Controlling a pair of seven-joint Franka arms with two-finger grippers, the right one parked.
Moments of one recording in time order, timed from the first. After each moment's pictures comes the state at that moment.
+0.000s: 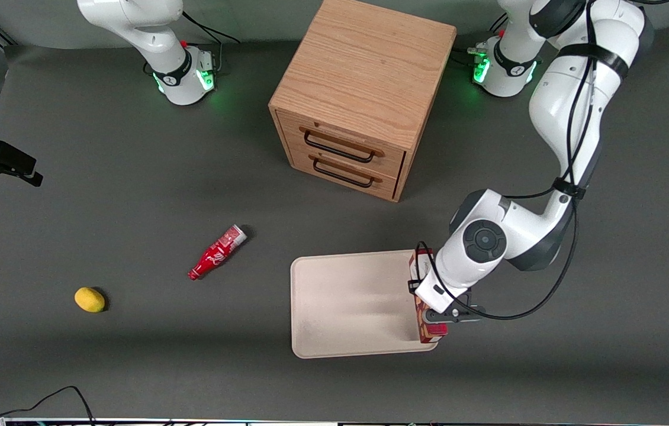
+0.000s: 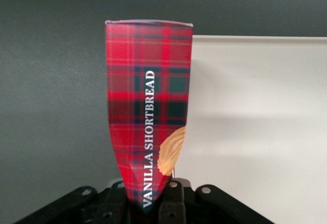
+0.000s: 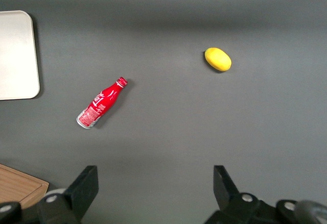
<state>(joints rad) -0.07 0.85 -0.48 -1.34 0.39 2.24 -0.67</state>
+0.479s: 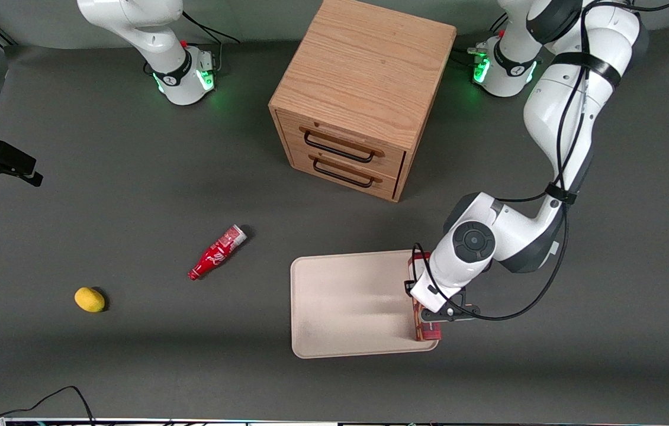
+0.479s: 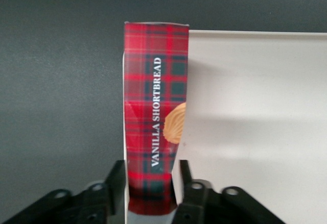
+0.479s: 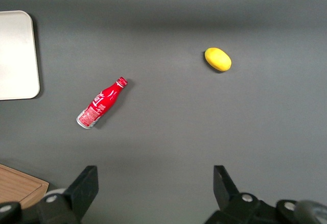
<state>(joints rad) -0.07 0.87 -0.48 -1.34 0.44 2.25 -0.71</state>
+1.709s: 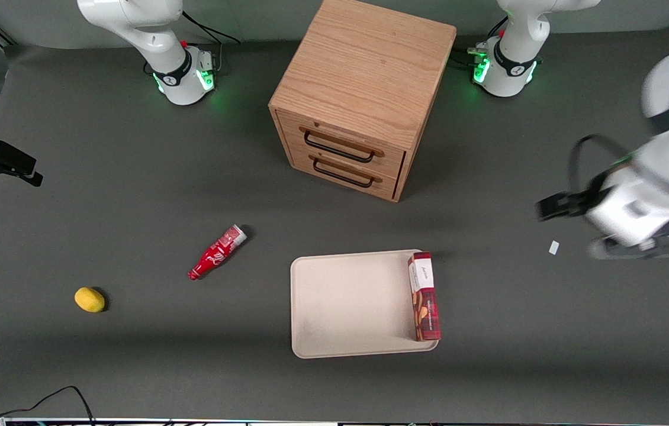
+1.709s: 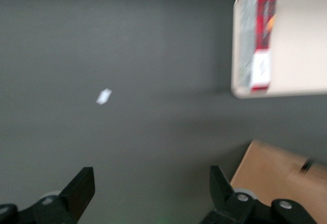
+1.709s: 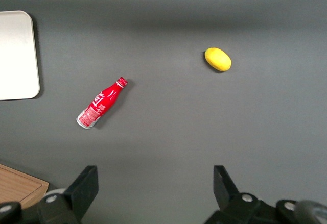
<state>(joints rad) 0.00 0.24 -0.10 -1.30 -0.01 1.41 -0.07</state>
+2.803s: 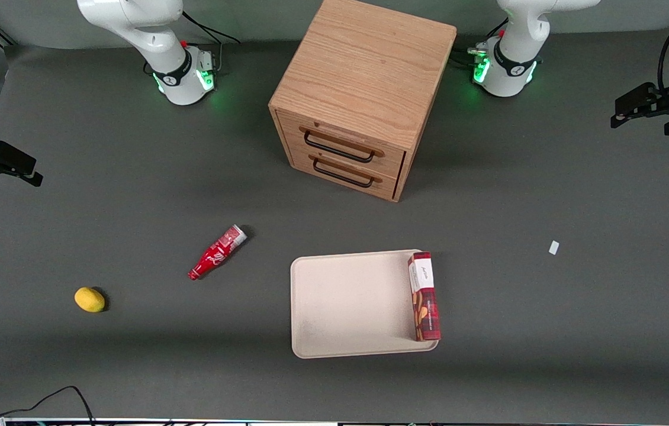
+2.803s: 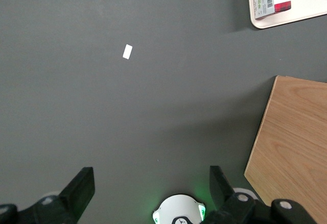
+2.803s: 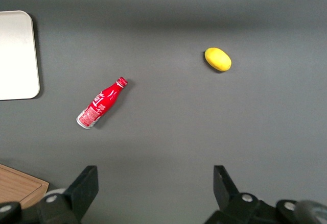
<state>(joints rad) 0.00 -0.17 0.04 -1.75 -0.03 1.47 0.18</state>
